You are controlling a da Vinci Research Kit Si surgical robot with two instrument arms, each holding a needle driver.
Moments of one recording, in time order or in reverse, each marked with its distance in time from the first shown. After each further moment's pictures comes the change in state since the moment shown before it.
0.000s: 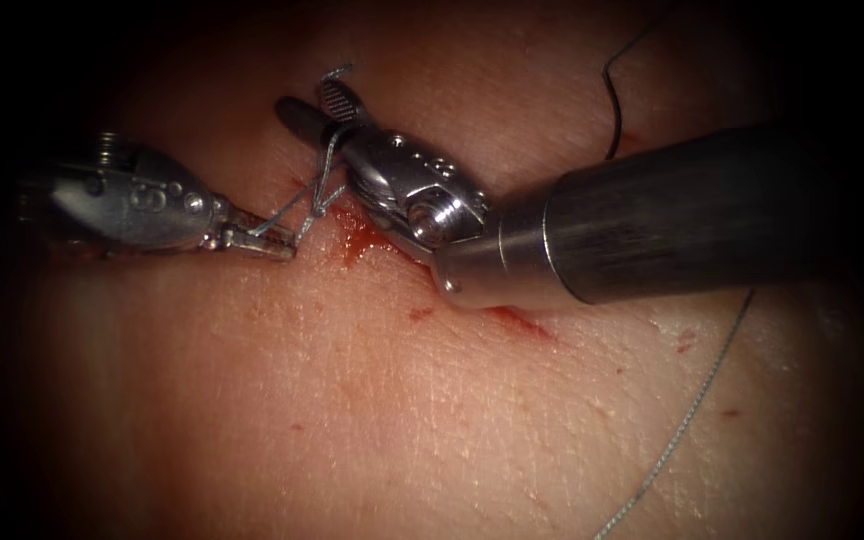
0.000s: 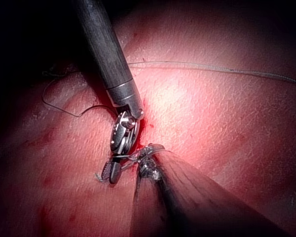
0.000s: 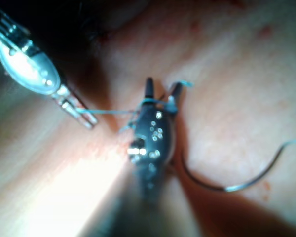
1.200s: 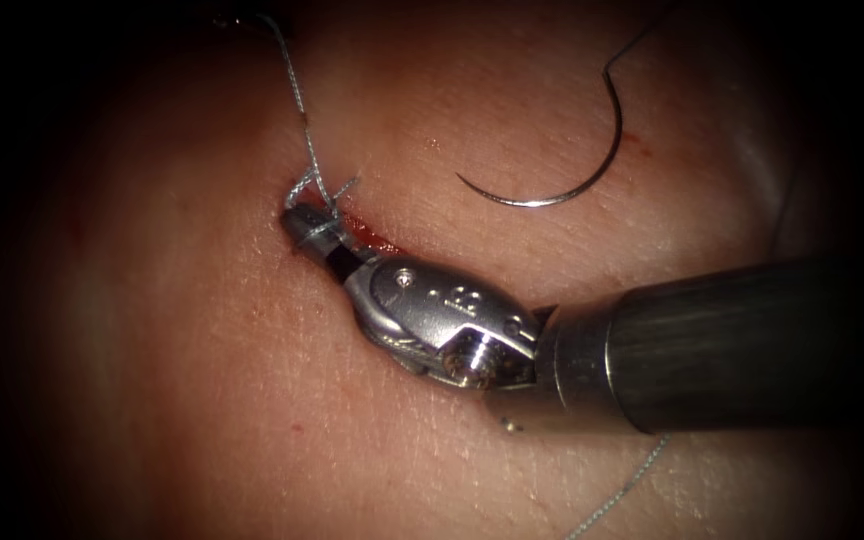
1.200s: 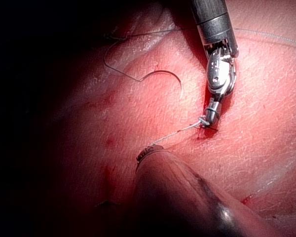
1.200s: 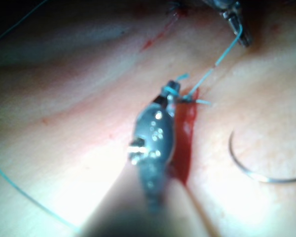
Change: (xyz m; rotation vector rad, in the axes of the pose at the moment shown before) right arm -0.002 -0.007 -0.010 0.147 0.077 -0.253; left arm -0.001 -0.019 0.003 0.046 -0.040 -0.098
